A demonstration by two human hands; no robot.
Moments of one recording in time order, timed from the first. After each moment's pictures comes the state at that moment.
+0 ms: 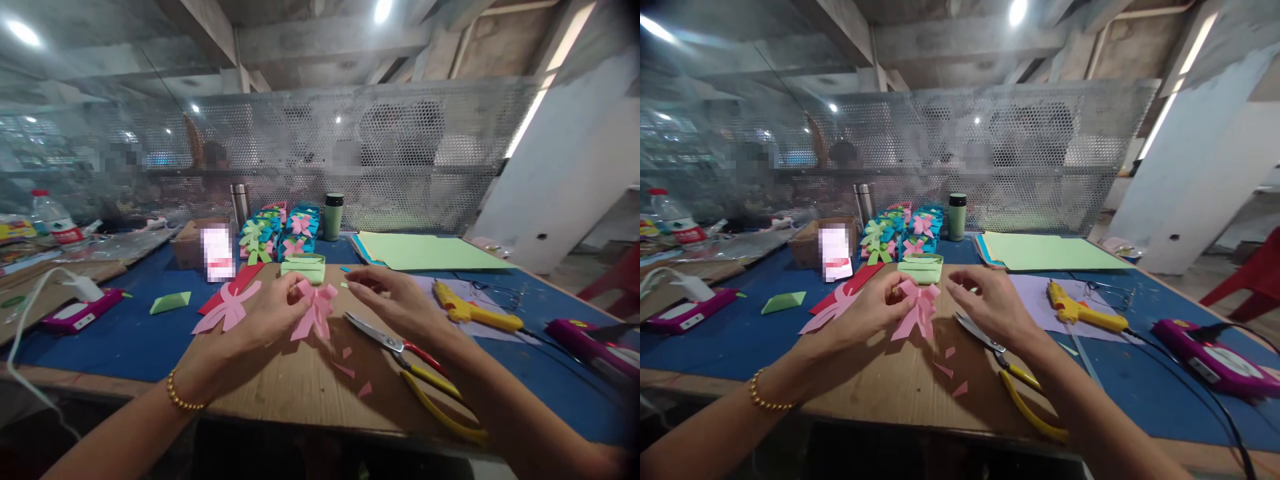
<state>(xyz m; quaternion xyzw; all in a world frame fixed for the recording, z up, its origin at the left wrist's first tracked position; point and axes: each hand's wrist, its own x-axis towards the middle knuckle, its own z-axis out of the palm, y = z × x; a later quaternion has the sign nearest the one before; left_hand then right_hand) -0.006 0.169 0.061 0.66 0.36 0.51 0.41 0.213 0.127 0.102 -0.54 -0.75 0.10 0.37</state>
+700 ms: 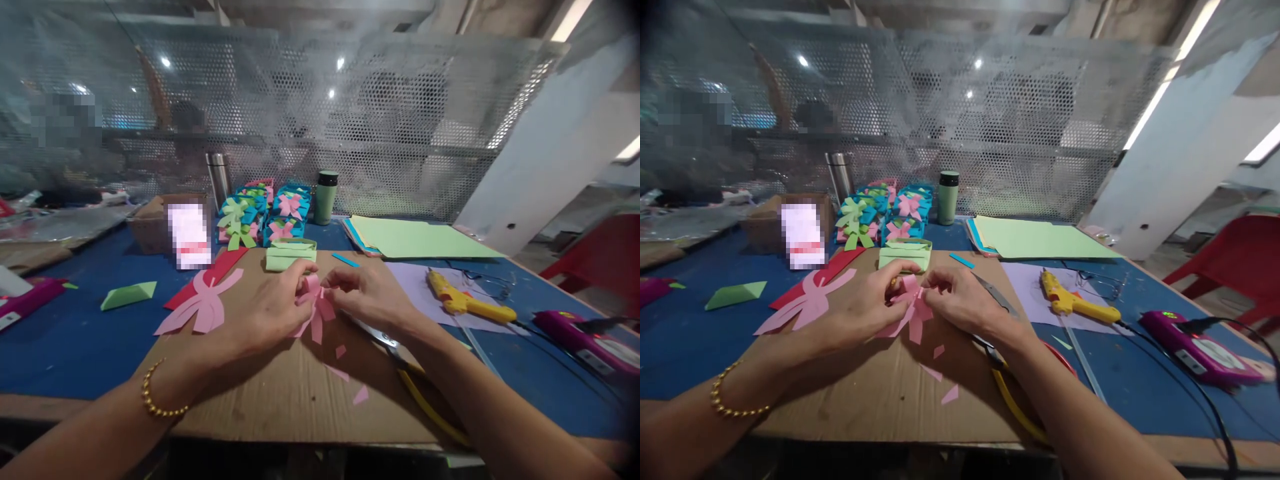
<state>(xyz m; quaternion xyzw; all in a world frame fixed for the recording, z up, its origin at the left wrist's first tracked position) 0.012 0.173 0.070 0.82 0.43 0.29 0.25 0.198 0.159 0.083 -0.54 -0.76 0.20 0.30</state>
